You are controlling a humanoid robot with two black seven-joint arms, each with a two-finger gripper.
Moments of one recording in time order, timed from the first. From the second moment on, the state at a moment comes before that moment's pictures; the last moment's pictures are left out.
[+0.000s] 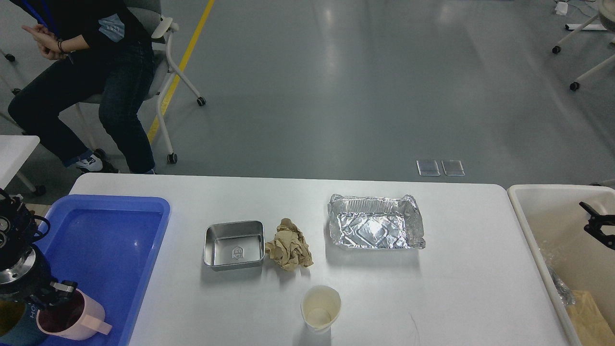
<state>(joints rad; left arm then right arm) -0.82 0.96 -0.19 -1.35 1.07 -0.96 0.66 0.07 -0.64 1.73 1.04 -0.25 0.41 -0.31</state>
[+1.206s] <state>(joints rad) -0.82 0.84 -0.91 -1.04 0.73 -0.96 0.65 0.05 -0.64 1.72 1.06 -0.25 0.42 -0.31</state>
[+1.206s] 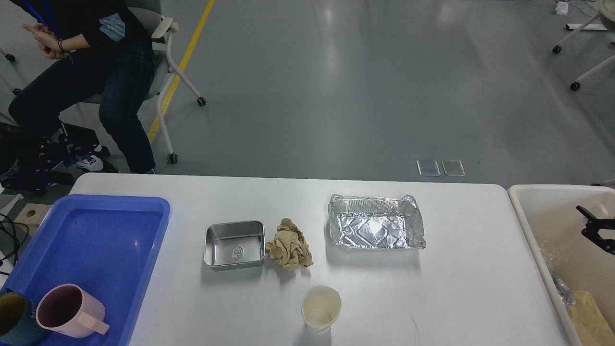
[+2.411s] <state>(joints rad) -0.74 0.58 -1.31 -0.90 0.50 -0.43 0.12 -0.06 -0.65 1.71 1.07 -0.25 0.43 -0.31</state>
